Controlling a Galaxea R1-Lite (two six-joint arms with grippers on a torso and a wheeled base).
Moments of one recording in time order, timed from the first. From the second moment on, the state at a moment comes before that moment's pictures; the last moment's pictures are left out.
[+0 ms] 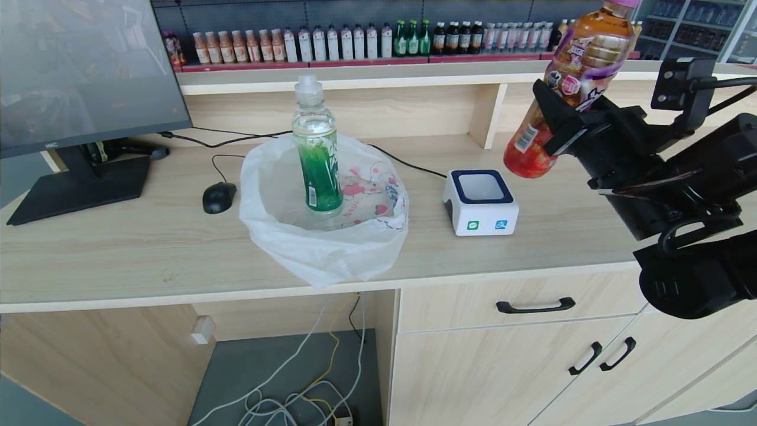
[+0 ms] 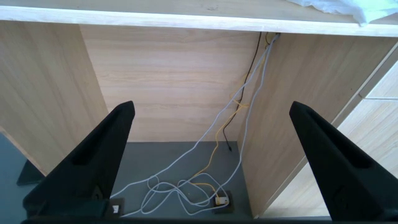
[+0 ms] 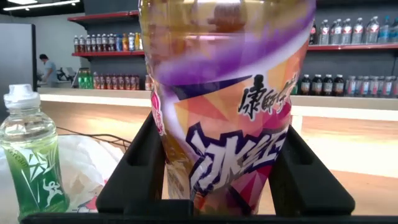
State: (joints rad) left arm 0.00 0.00 0.00 0.00 0.00 0.00; right arm 0.29 1.86 -0.94 -1.55 0.09 0.00
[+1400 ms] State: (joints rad) left arm 0.00 0.00 0.00 0.00 0.00 0.00; right arm 0.28 1.90 -0.96 -1.57 0.03 0.06
